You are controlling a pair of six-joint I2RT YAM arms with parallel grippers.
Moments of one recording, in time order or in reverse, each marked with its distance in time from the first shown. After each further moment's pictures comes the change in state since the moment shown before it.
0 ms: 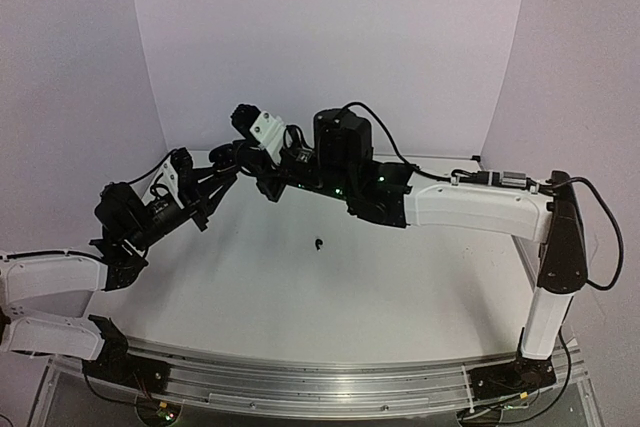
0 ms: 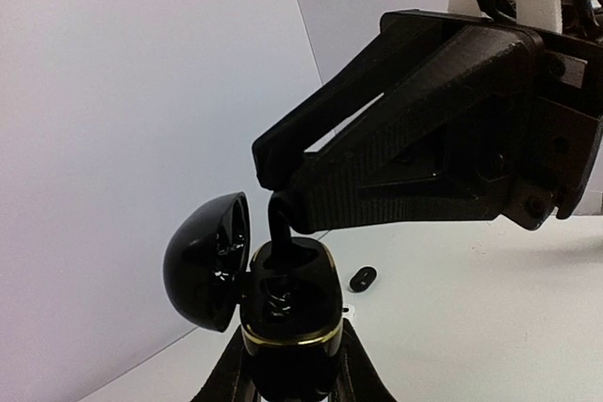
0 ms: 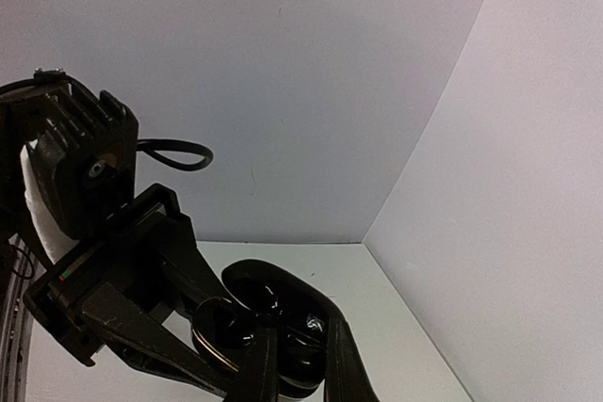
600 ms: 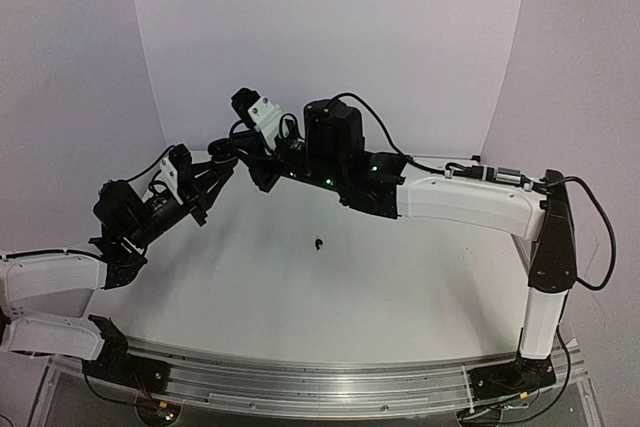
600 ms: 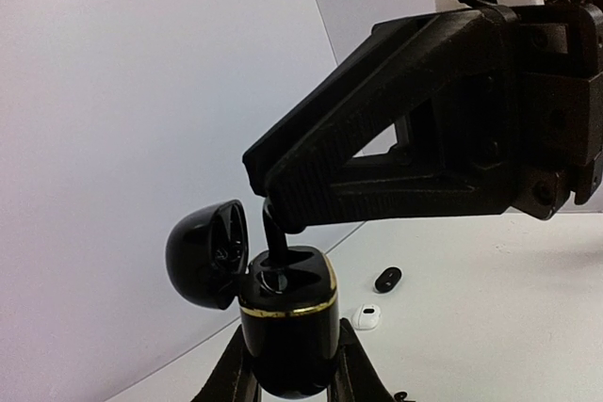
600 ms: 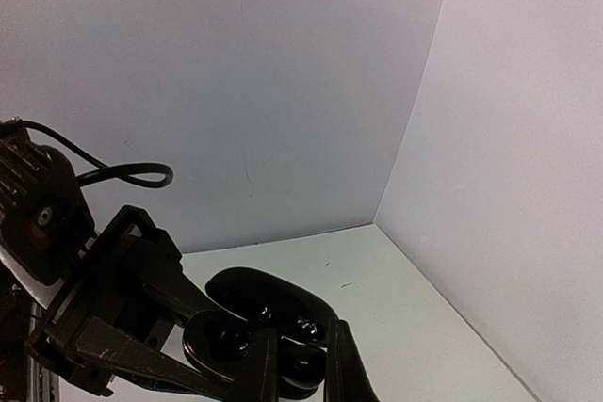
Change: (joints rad) left arm 0.009 0.000 0.013 0.002 -0.041 0.037; right arm -0.002 0.052 0.118 -0.090 0.052 0.167
